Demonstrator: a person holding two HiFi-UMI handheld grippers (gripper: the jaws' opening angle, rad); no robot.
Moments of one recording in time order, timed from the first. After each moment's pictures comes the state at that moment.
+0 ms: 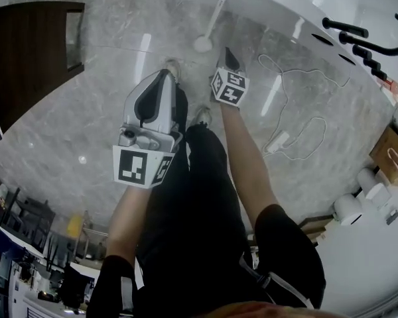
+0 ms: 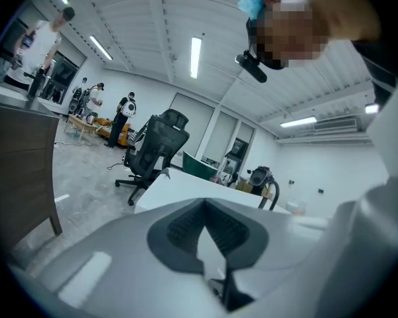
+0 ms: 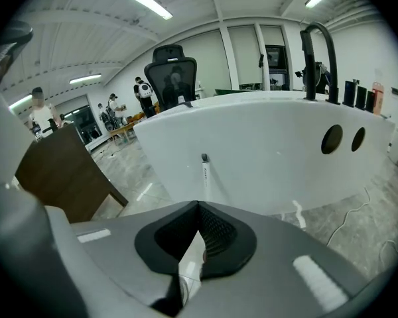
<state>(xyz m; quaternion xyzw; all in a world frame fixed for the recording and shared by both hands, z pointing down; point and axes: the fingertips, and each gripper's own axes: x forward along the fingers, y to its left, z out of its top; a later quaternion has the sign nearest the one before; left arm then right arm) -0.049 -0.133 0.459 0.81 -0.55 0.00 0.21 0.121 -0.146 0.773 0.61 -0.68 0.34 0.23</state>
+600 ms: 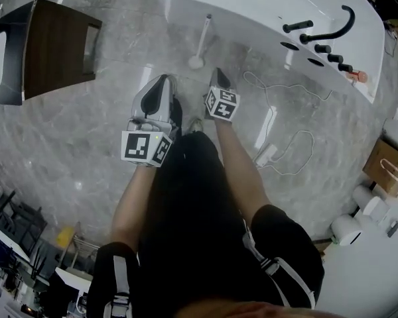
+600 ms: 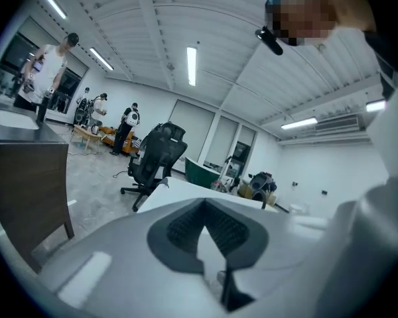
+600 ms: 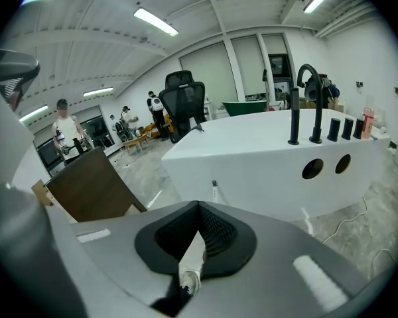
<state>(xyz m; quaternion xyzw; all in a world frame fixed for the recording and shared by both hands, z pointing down) -0.021 -0.051 0.360 0.80 -0.57 -0.01 0.20 0.142 -0.077 0.621 0.59 -0.71 0.32 0.19</state>
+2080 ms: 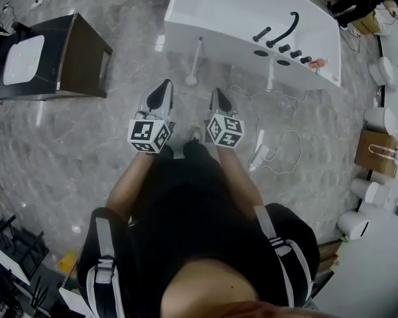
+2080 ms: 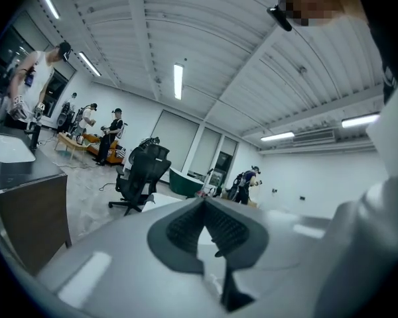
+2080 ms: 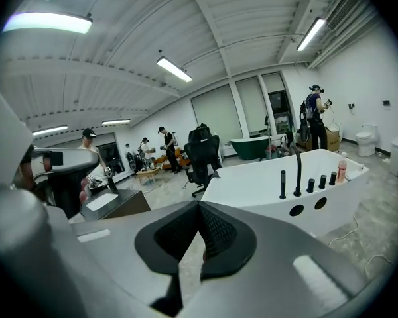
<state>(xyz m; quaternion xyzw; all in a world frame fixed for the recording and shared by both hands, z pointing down) -0.080 0.085 0.188 0.84 -0.52 -0.03 0.17 0.087 0.094 0.288 0.62 -0.75 0.23 0.09</state>
